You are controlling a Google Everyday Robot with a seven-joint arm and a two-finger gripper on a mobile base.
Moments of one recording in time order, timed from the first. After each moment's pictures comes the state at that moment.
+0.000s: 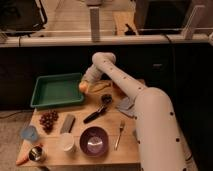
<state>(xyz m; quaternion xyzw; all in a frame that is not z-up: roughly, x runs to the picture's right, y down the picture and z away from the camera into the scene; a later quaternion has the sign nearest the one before) -0.143 -0.034 0.911 -0.21 -0.31 -0.12 0.92</state>
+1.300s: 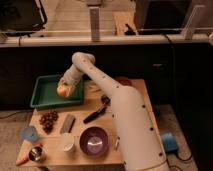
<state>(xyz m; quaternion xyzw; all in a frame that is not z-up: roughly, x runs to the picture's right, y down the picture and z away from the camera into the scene) -0.266 -0.008 0.898 -0.22 -0.41 -0.24 0.85</state>
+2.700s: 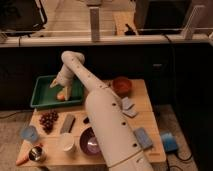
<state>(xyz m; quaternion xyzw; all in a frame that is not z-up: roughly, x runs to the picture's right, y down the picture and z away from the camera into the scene) -0.299 0.010 0.909 -0.27 -0.42 -0.34 0.80</state>
